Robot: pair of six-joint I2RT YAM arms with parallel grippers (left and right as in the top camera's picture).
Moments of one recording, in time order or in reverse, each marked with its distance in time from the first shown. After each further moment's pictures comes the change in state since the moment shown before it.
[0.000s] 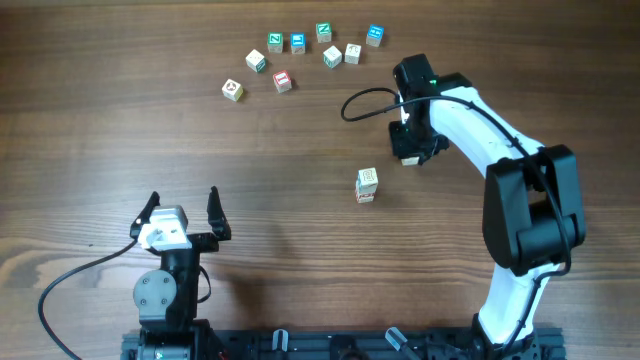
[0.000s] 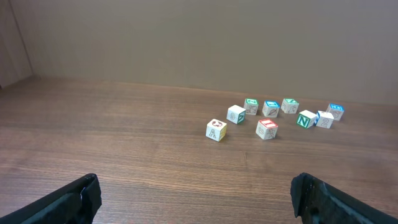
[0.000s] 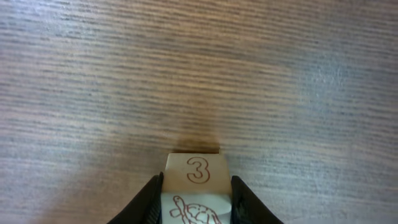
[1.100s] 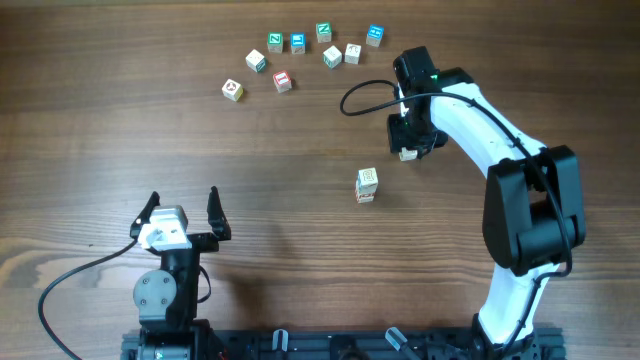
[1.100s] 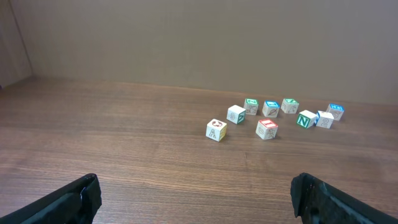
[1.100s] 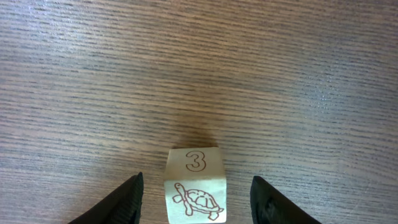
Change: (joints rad) left arm 0.000 0.000 0.000 0.000 0.000 0.000; right arm 0.000 0.000 0.029 0.019 0.000 0.000
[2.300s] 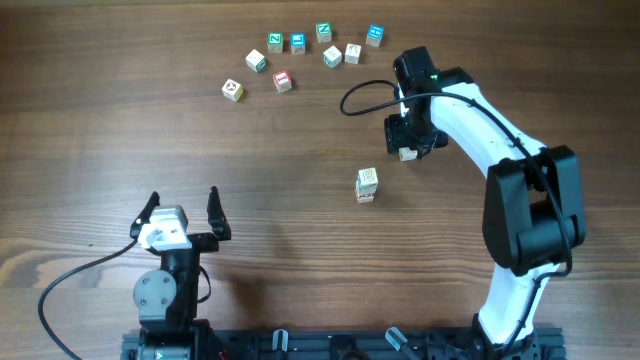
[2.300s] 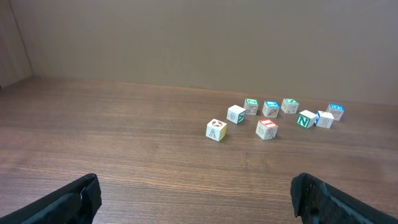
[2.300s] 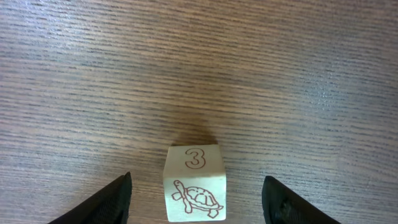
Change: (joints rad) left arm 0.000 0.000 0.000 0.000 0.000 0.000; right arm 0.000 0.000 0.000 -0.003 0.000 0.000
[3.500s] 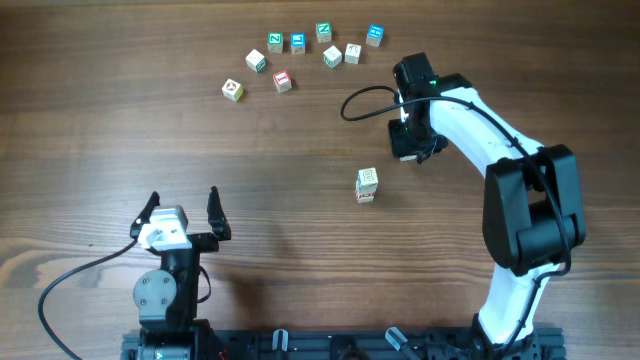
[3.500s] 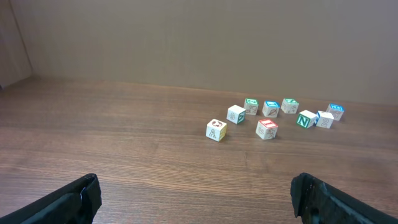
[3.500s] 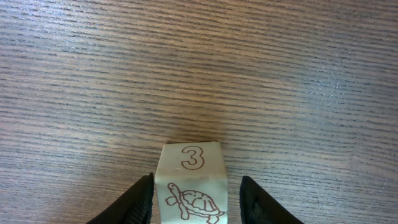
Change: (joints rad) left arm 0.000 0.000 0.000 0.000 0.000 0.000; right arm 0.000 0.000 -0.043 0.027 0.000 0.000
